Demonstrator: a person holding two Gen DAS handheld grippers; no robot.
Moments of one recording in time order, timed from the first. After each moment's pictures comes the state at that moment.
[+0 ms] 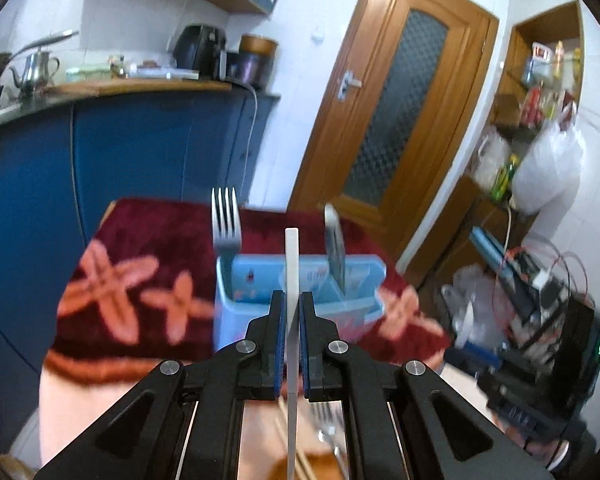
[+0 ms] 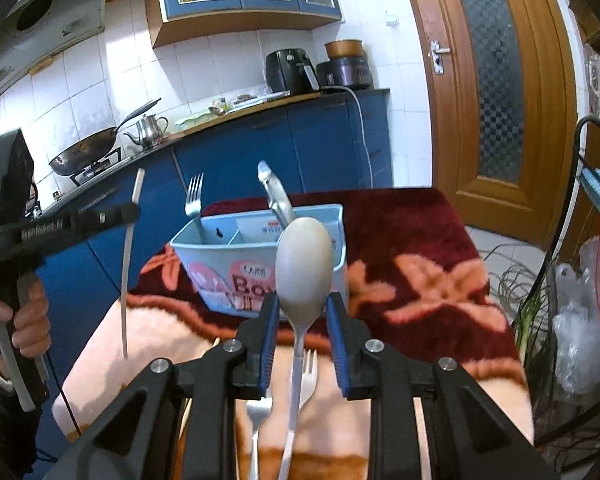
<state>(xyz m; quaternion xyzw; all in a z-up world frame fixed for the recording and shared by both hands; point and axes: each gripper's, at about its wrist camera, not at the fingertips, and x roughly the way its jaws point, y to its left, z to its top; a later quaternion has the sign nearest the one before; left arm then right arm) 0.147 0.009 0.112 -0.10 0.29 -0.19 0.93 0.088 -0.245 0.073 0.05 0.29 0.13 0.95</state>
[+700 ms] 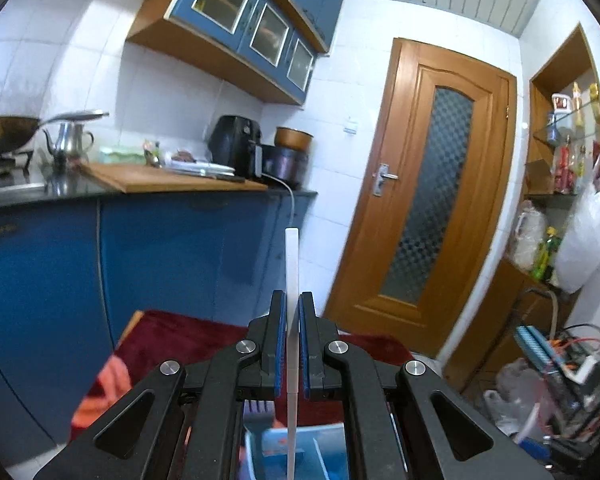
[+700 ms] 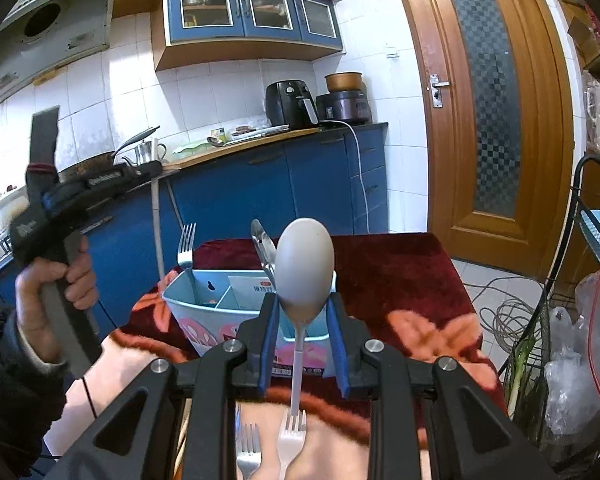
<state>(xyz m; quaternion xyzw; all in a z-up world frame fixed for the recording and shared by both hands) 0.208 0.006 0.152 -0.11 0.13 -0.10 0.98 0.108 -0.244 0.097 0.05 0.23 0.13 0.96</state>
